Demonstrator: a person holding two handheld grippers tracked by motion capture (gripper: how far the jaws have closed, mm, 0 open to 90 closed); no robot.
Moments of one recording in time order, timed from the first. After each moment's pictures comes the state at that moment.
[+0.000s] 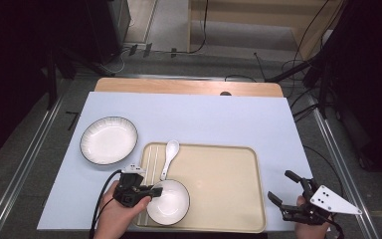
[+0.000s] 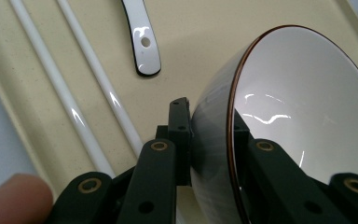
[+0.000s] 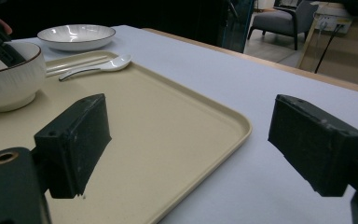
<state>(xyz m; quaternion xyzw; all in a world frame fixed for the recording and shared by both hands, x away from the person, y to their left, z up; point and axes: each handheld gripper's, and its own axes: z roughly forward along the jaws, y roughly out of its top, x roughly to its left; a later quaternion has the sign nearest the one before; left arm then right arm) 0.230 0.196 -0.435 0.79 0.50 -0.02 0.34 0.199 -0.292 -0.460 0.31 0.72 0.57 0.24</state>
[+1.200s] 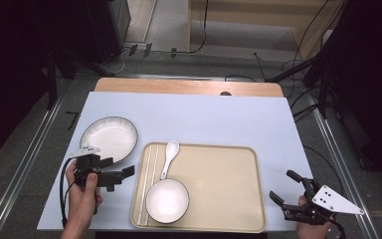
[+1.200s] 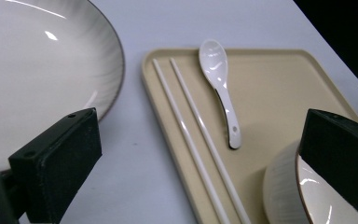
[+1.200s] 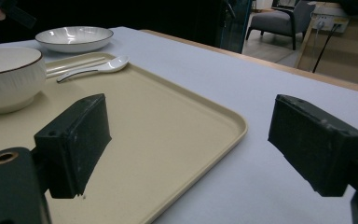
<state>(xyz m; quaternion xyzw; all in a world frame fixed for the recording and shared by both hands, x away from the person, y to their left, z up) 0.251 0.288 -0.401 0.70 0.56 0.06 0.44 0.200 -0.296 -0.460 0.31 0.72 0.57 0.24</state>
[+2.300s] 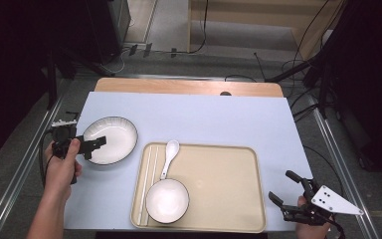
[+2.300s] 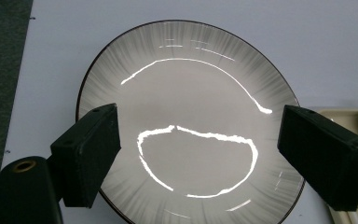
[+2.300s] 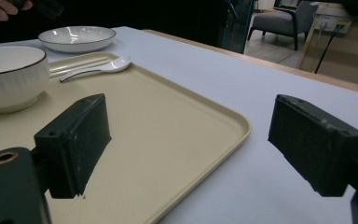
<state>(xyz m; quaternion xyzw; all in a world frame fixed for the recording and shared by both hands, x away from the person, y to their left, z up) 0.319 0.360 -0.396 0.66 0.64 0.16 0.34 0.198 -0.293 -0.459 0.31 0.72 0.57 0.24</state>
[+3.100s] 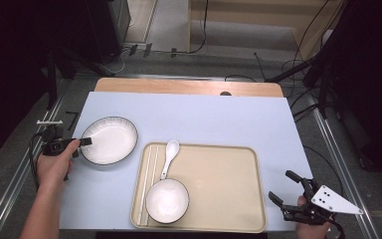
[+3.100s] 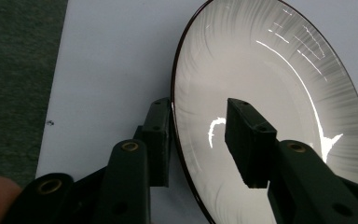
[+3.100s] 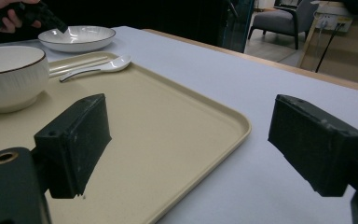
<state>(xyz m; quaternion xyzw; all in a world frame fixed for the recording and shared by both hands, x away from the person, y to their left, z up) 0.343 0.418 -0.435 0.61 0.71 0.06 0.34 0.199 -0.294 -0.460 0.31 0.72 0.57 0.24</state>
